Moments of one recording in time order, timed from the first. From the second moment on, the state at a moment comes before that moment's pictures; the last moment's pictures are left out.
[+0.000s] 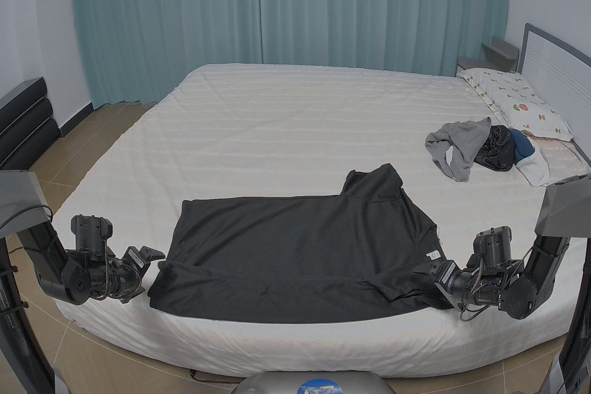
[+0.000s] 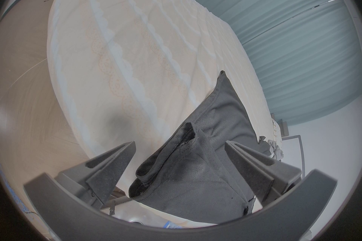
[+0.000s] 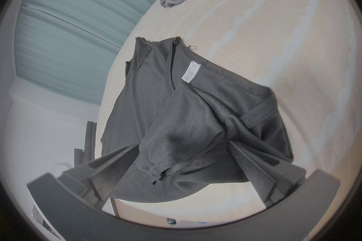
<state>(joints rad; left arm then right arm) 0.07 2.09 -0.47 -0.82 -0.21 -0.90 0.22 2.17 -0.38 -1.05 0.15 0.94</state>
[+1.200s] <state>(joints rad) 0.07 2.09 -0.47 -0.82 -0.21 -0.90 0.19 2.20 -0.44 -1.12 0.15 0.89</state>
